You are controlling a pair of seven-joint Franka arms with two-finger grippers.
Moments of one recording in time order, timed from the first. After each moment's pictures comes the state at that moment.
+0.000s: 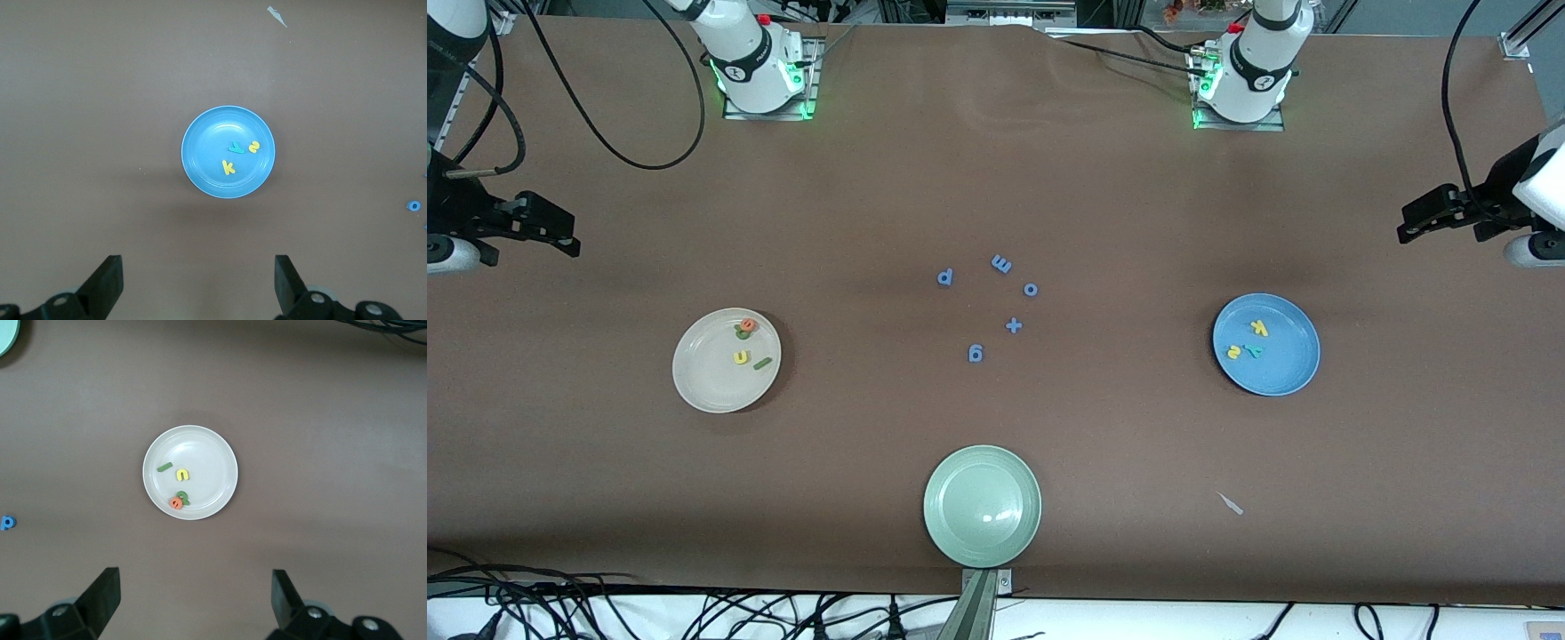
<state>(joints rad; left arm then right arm) 0.02 0.05 0.00 -1.58 -0.01 1.56 -0.03 -0.03 0.09 0.03 -1.54 -0.02 1.67 -0.15</state>
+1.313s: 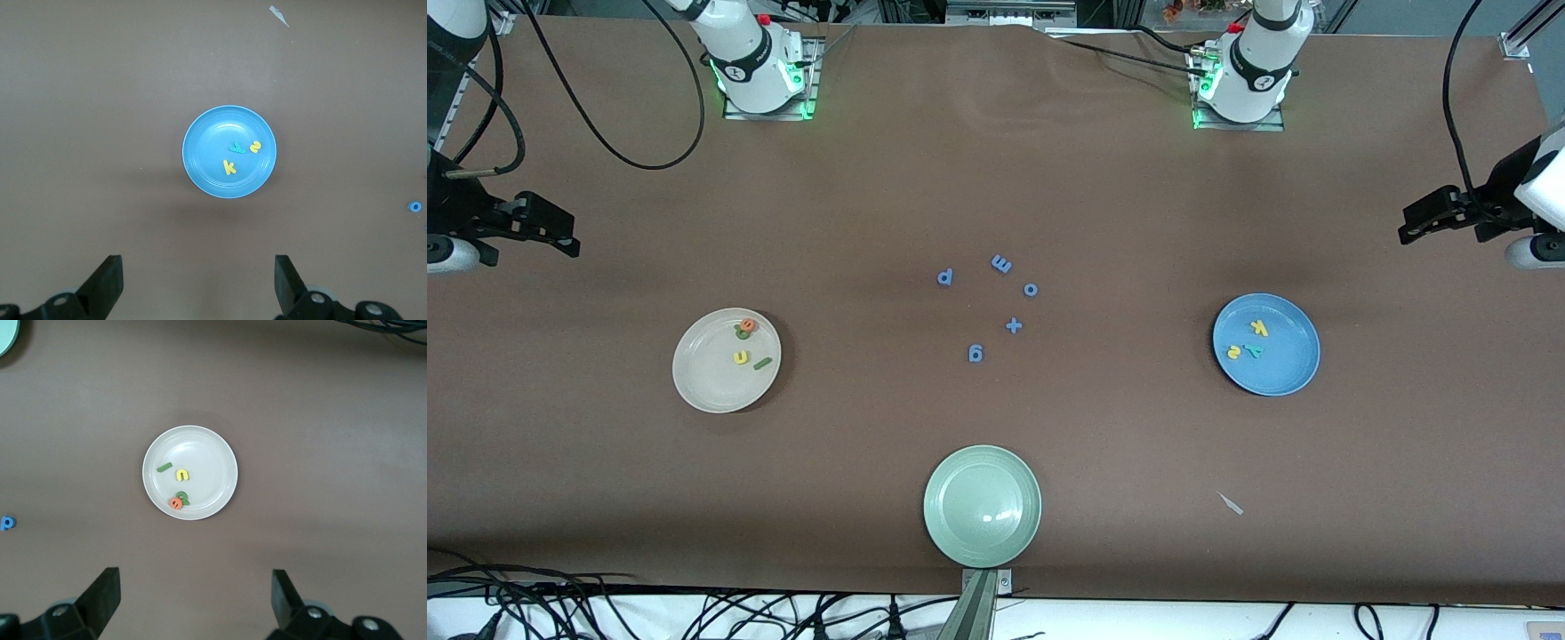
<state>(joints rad) 0.02 0.05 0.01 -1.58 -0.01 1.56 -0.03 -0.03 0.09 0.02 -1.54 -0.02 1.67 -0.15</state>
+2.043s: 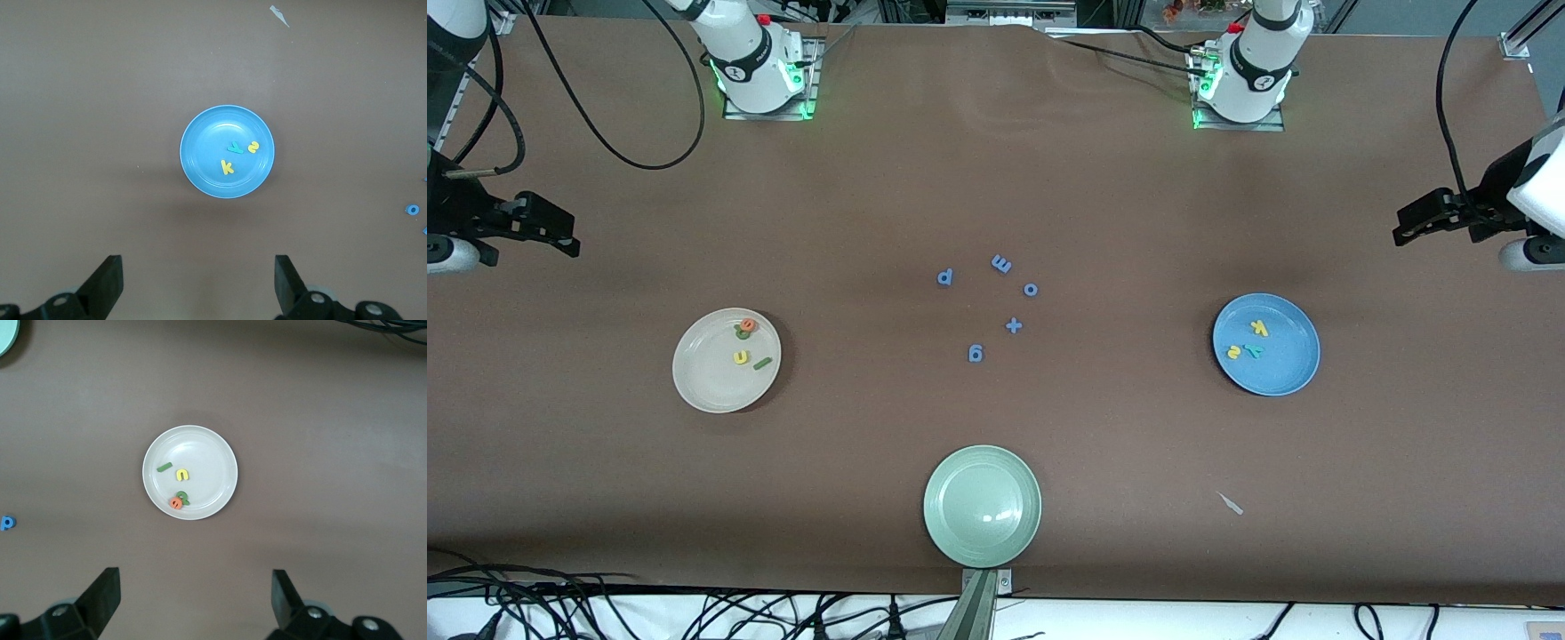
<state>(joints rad) 0.02 0.05 0.00 -1.58 -0.01 1.56 -0.05 -0.03 0.09 0.02 -1.54 -0.02 1.67 -0.15</state>
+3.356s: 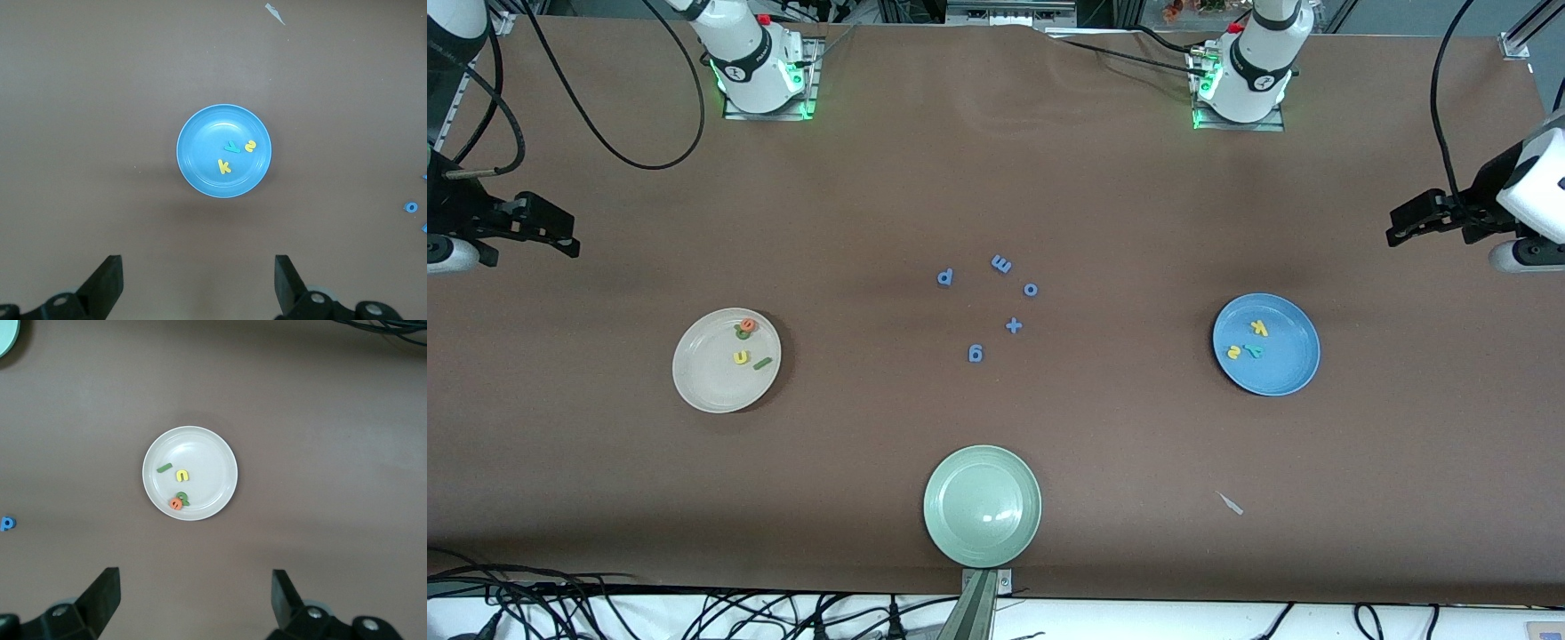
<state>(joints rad) 0.01 0.06 -0.01 -1.58 -0.01 1.56 -0.06 -0.03 0.09 0.02 -1.54 -0.02 1.67 -0.15</state>
